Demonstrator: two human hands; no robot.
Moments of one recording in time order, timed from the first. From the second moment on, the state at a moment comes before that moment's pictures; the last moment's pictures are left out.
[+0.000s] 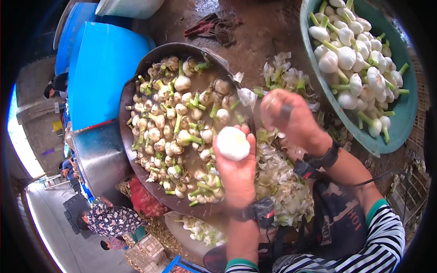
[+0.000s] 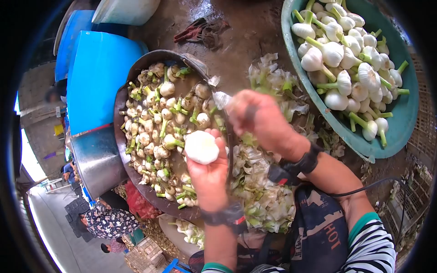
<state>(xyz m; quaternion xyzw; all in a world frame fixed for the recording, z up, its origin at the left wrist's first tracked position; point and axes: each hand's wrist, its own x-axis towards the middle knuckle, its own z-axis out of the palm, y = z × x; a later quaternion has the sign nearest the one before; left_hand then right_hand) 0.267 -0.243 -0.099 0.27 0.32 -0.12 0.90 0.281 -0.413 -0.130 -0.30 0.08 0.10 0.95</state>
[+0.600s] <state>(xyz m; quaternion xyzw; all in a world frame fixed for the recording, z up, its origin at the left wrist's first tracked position) 0.443 -0.150 -0.125 0.83 0.08 0.00 0.55 0.280 -0.462 -0.135 -0.75 -0.07 0.08 0.65</state>
